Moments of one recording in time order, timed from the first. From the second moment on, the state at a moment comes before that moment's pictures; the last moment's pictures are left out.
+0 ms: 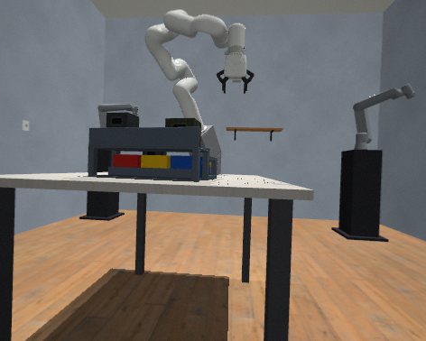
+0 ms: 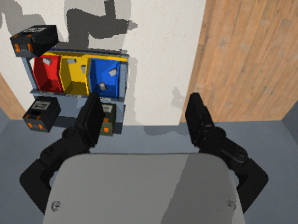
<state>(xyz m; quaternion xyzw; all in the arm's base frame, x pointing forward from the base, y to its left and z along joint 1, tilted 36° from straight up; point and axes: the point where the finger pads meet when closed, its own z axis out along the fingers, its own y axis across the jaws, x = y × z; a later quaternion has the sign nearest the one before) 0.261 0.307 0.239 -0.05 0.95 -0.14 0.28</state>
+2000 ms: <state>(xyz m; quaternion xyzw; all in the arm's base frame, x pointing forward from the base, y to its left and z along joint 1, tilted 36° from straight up) 0.203 0.149 0.252 -0.05 0.95 -0.14 0.28</state>
